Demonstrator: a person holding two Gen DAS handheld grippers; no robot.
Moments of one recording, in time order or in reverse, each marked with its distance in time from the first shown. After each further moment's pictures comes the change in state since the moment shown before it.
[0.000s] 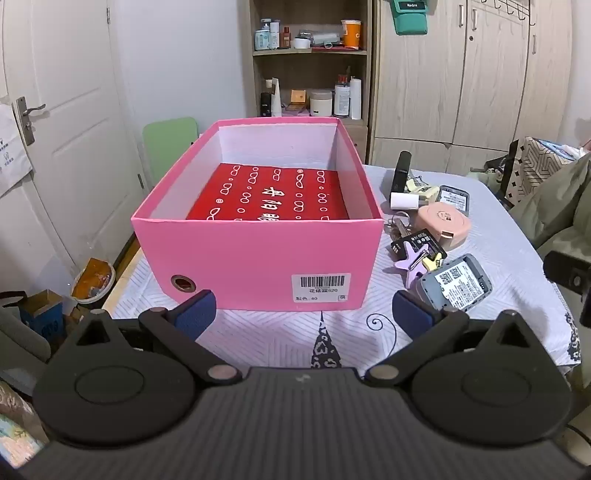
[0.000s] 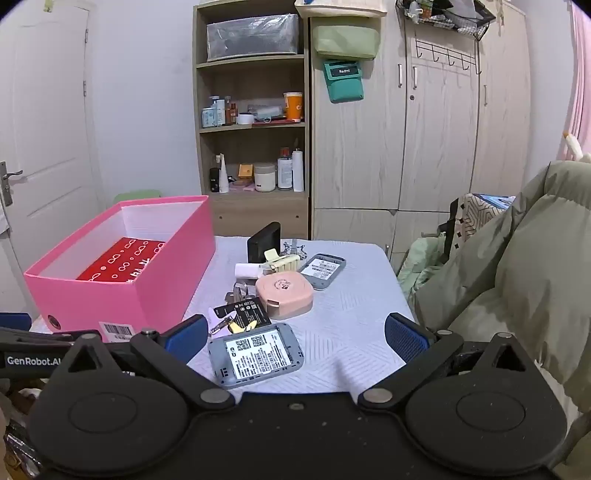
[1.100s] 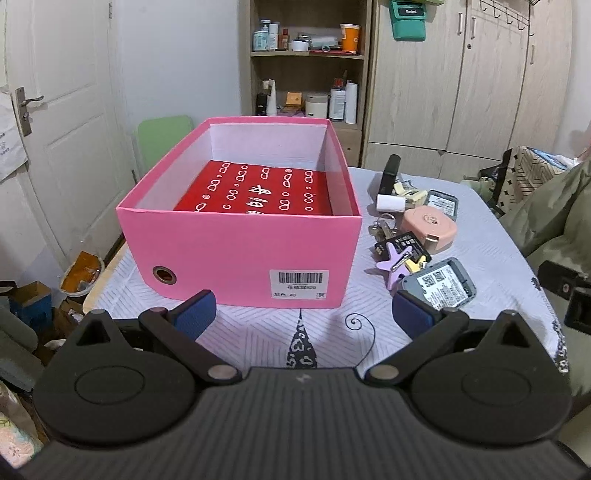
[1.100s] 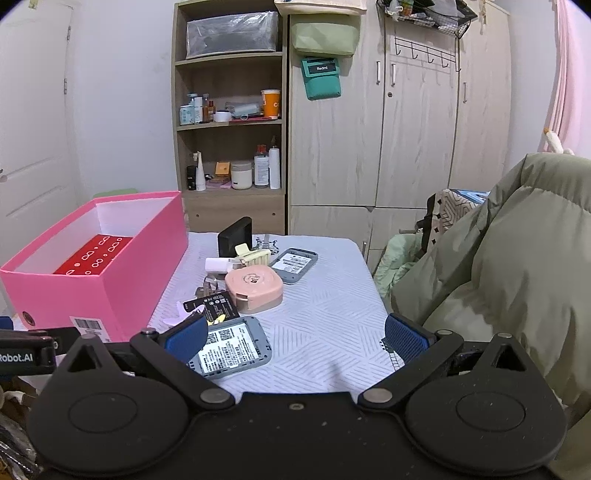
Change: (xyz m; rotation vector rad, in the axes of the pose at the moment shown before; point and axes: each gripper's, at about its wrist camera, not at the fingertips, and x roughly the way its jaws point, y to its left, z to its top) left arm 0.000 -0.013 -0.007 -0.033 -0.010 -0.016; right arm 0.006 -0.010 -0.006 -0.003 0.013 -0.080
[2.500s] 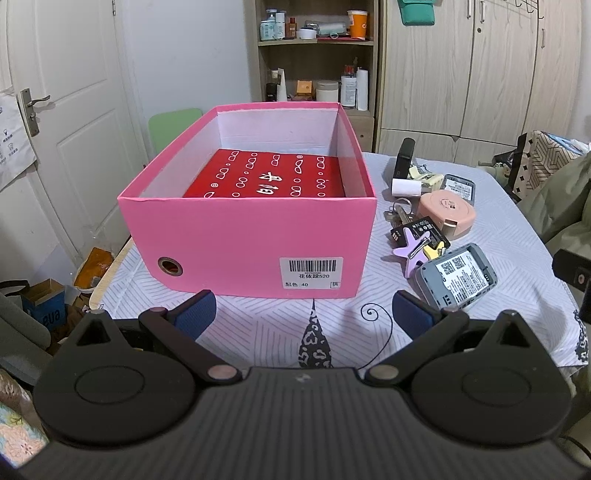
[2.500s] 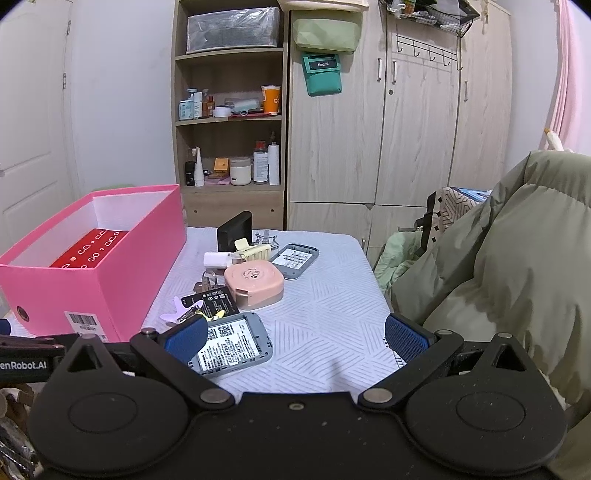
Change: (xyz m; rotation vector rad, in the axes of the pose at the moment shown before) left arm 0.013 -0.002 -0.005 0.021 0.037 0.049; right arm 0.006 0.003 -0.003 -0.009 0.007 -0.004
